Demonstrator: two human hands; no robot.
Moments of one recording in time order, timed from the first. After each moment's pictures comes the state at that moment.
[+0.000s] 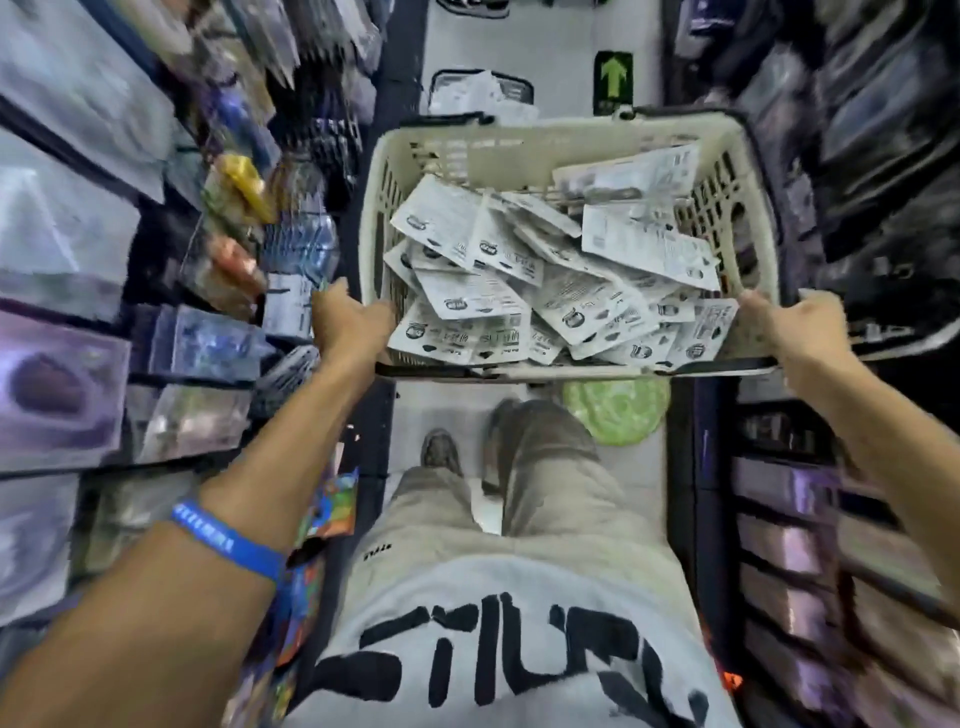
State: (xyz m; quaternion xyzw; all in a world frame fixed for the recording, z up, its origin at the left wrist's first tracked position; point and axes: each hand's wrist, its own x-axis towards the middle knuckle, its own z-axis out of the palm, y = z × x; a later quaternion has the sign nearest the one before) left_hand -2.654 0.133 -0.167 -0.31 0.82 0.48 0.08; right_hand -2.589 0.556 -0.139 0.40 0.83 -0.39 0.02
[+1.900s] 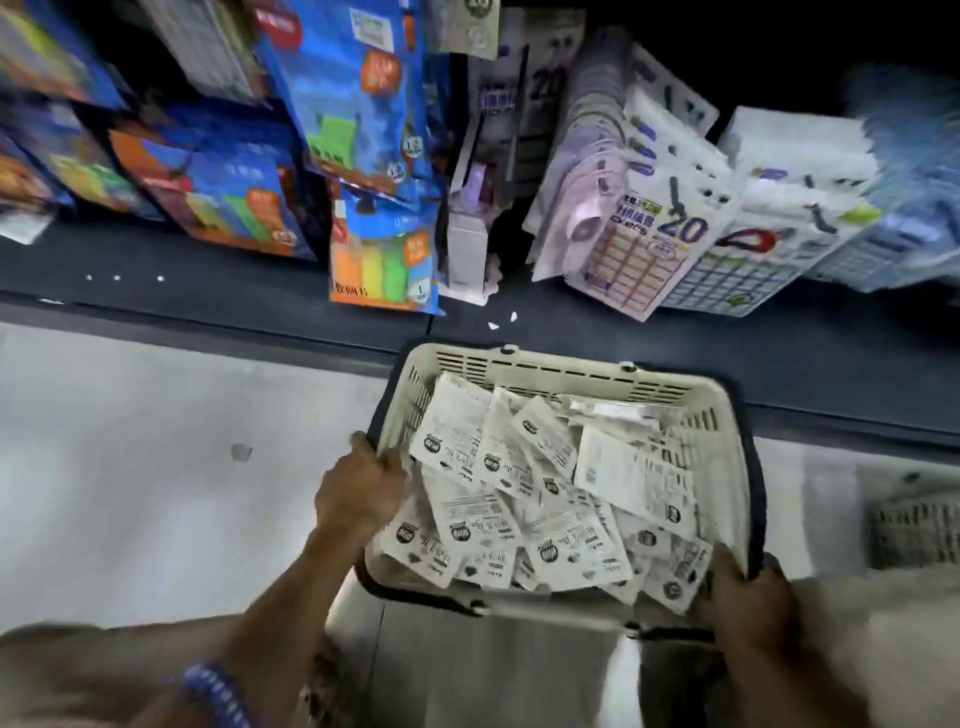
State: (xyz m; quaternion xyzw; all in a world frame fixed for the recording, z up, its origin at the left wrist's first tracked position) left_hand -2.411 0.221 -0.749 -0.80 0.48 0.35 0.01; right_hand -2.781 0.370 -0.813 -0.19 0.93 -0.19 0.25
